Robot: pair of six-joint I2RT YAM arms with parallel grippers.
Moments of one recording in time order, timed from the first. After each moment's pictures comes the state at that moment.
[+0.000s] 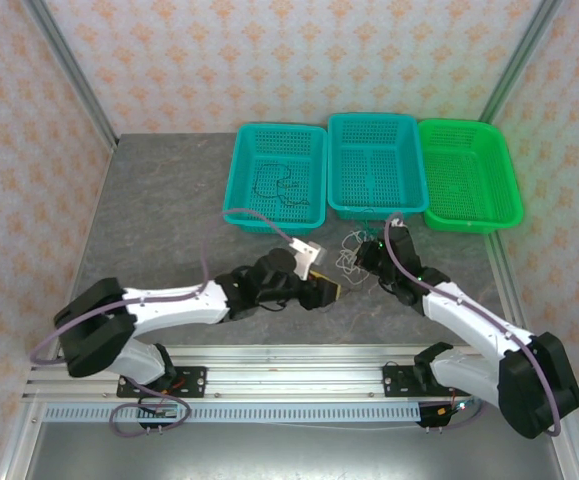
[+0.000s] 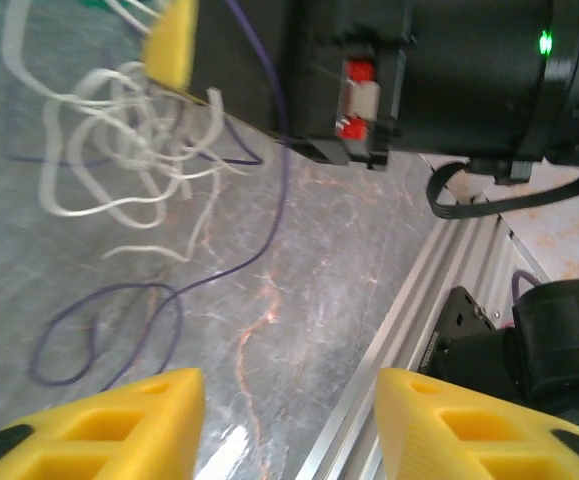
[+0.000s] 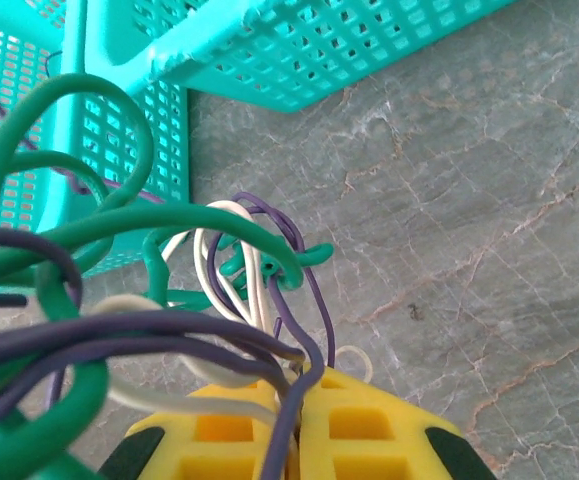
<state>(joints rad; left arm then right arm) -0.99 1.49 0.75 0.27 0.19 -0.62 0.46 1.07 0.53 -0.16 0.04 0.82</state>
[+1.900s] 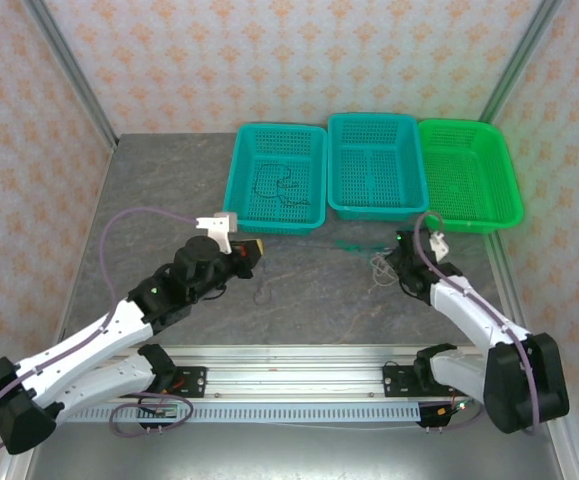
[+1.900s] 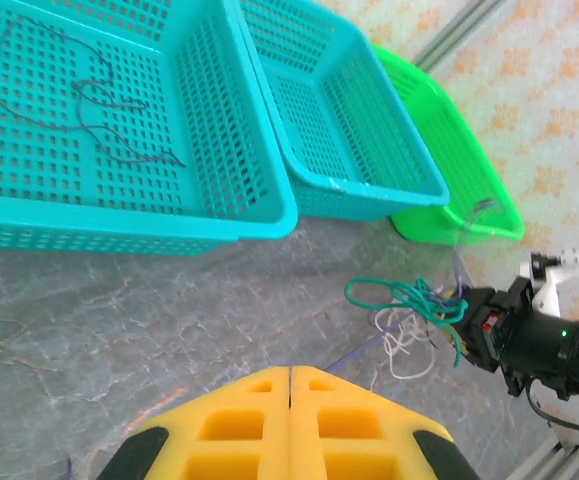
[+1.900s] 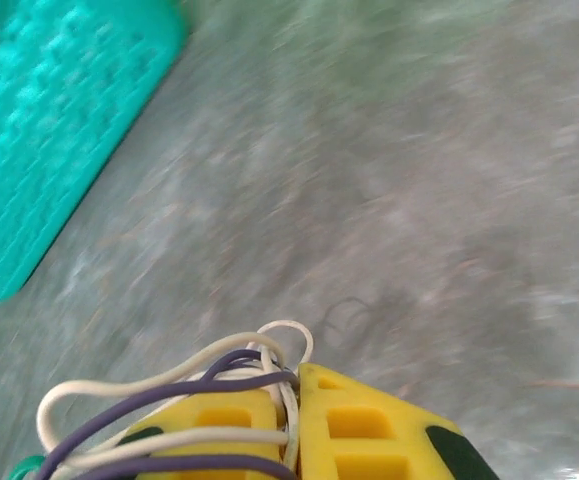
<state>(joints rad) -0.72 0.86 0.68 -0.20 -0.13 -0.71 0.19 1.10 0.54 -0.40 0.24 1.09</state>
